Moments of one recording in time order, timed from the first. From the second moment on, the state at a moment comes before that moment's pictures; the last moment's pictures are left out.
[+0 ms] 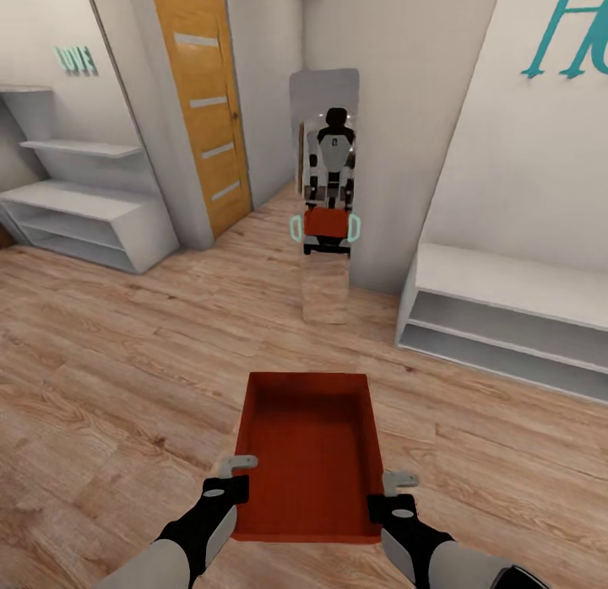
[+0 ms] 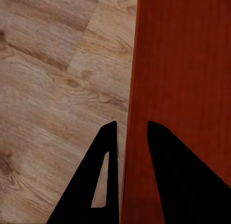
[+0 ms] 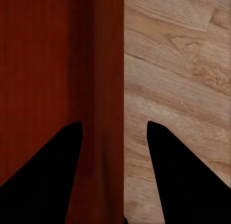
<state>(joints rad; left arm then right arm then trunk) -0.62 -0.14 0.00 -0.28 0.00 0.07 0.24 -0.67 0.09 0.67 -0.06 -0.61 -0.08 -0.26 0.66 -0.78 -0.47</state>
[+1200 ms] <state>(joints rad) -0.62 -0.14 0.00 -0.28 0.00 0.07 0.24 -0.67 0.09 0.67 -0.06 -0.61 -0.08 -0.26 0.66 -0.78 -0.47</state>
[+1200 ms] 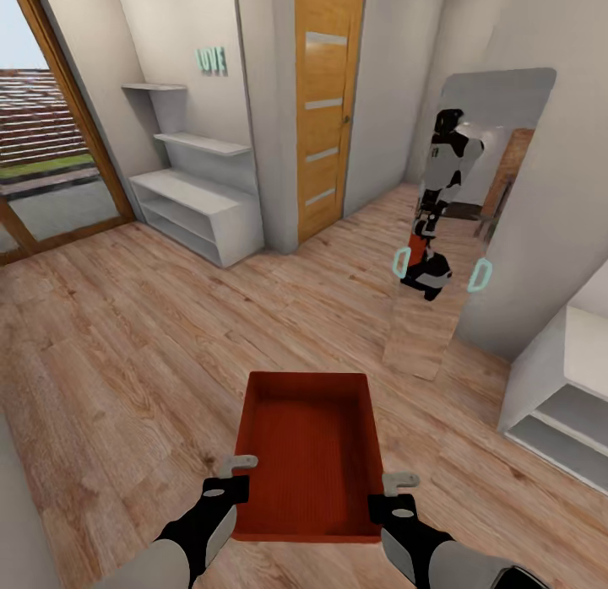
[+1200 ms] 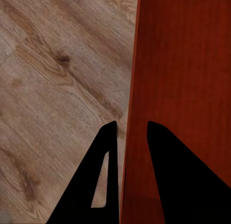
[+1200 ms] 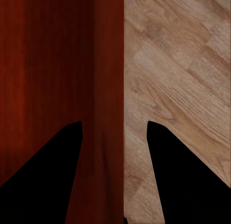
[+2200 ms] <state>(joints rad) -0.62 -0.14 0.00 -0.28 0.00 0.07 0.24 -0.67 0.09 0.67 -0.06 -0.61 -0.08 -0.26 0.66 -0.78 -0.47</state>
